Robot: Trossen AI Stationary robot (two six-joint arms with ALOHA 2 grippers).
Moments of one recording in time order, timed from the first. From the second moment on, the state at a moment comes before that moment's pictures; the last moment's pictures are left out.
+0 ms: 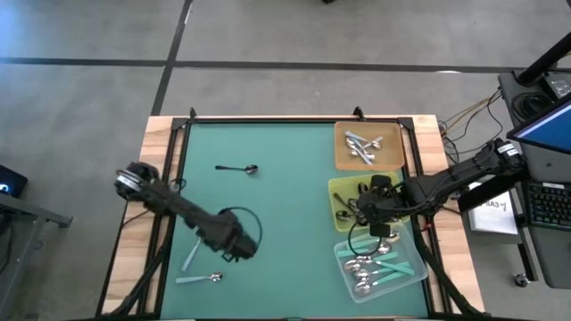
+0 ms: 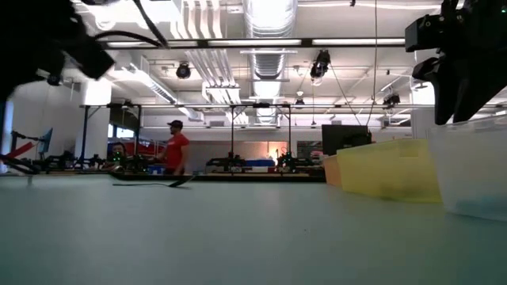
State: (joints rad) left arm -0.47 1.79 1.27 -1.43 0.09 -1.34; right arm 0.35 1.15 0.82 -1.00 0.23 0.41
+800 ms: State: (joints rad) left arm -0.64 1.67 0.82 -1.00 0.28 -1.75; right arm 0.35 1.15 0.82 -0.99 0.23 0.41
